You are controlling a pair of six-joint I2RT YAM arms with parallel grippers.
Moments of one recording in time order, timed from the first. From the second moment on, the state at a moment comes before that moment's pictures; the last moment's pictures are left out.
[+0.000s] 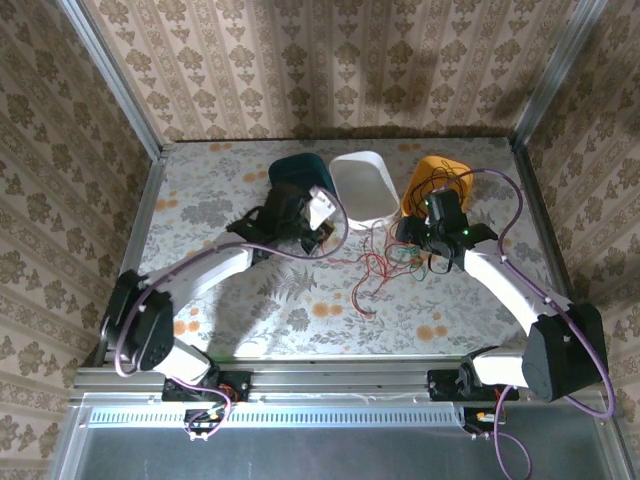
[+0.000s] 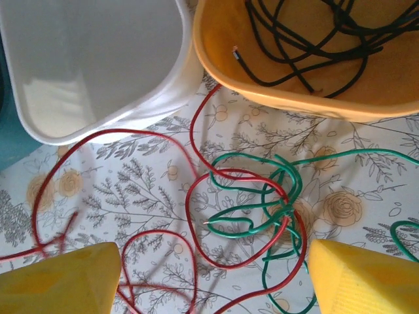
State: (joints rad) left arm -0.68 1.46 1.14 -0.24 0.31 0.23; right arm 0.26 1.30 0.91 -0.51 0.05 0.54
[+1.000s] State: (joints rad) left arm -0.56 2.01 1.65 0.09 0.14 0.15; right arm 0.25 1.30 0.90 -0.49 0.04 0.55
